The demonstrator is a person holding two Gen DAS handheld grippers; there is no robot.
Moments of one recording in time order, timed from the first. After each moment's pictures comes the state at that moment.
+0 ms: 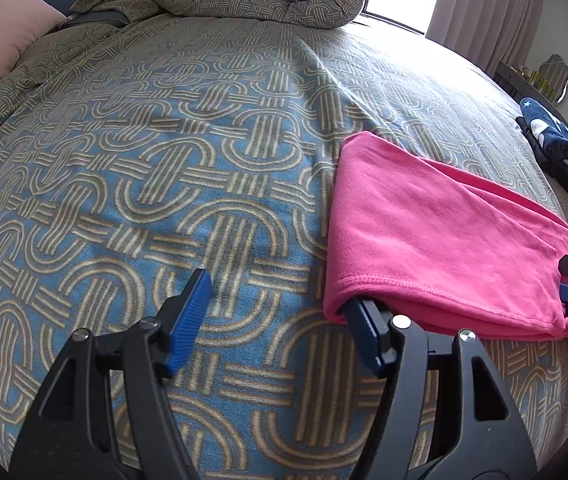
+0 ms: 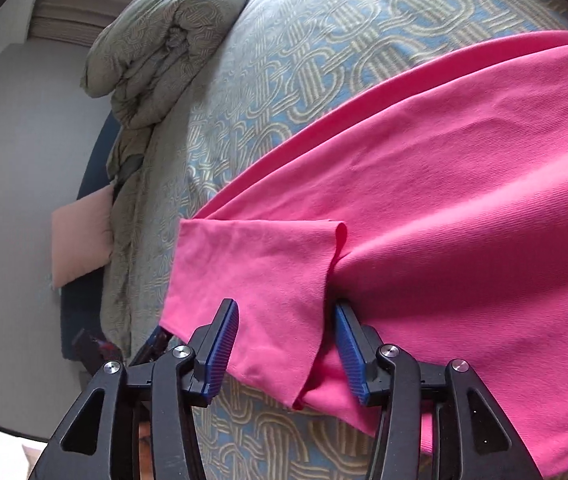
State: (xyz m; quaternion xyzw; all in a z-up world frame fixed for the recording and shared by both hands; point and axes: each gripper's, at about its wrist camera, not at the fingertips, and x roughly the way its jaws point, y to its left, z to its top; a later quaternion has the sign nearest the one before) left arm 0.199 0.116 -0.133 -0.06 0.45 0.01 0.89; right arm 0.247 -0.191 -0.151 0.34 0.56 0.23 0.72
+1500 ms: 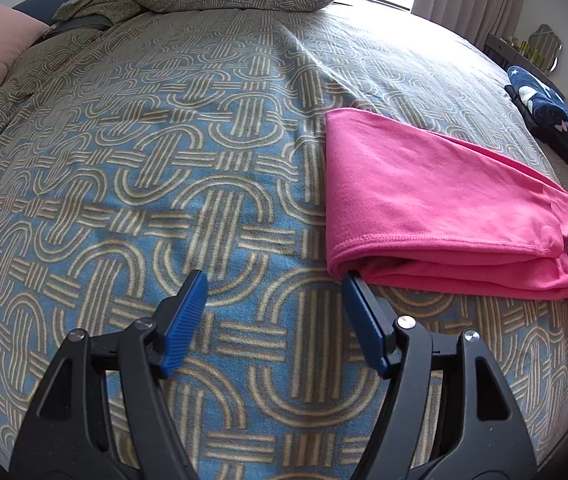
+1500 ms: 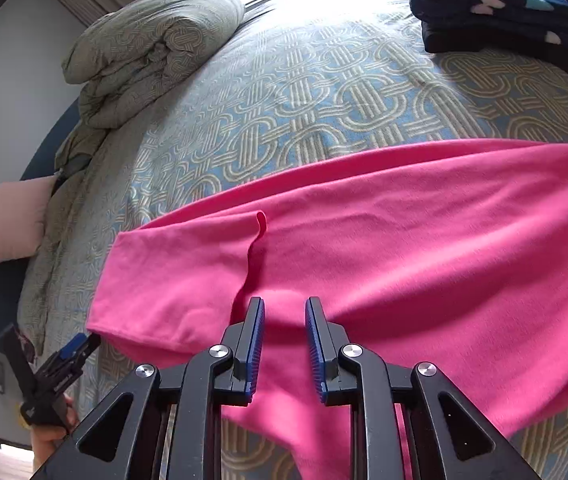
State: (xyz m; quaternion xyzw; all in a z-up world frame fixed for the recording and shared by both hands) left arm 0.181 0.107 -0.127 -0.02 0.48 -0.01 0.88; right arm 0.223 -0.234 -0.115 0.19 0.52 0.13 0.82
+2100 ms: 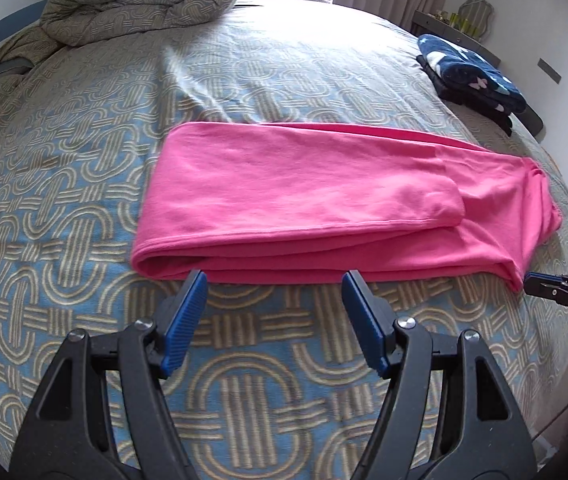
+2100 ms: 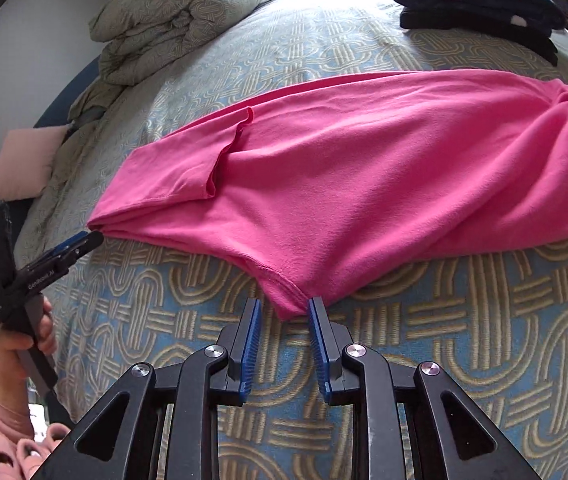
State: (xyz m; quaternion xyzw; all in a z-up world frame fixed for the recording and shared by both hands) left arm 0.161 0.009 -0.101 0.01 0.47 -0.14 0.87; right arm 0.128 -0.262 -0.120 0.15 0.54 0.15 0.82
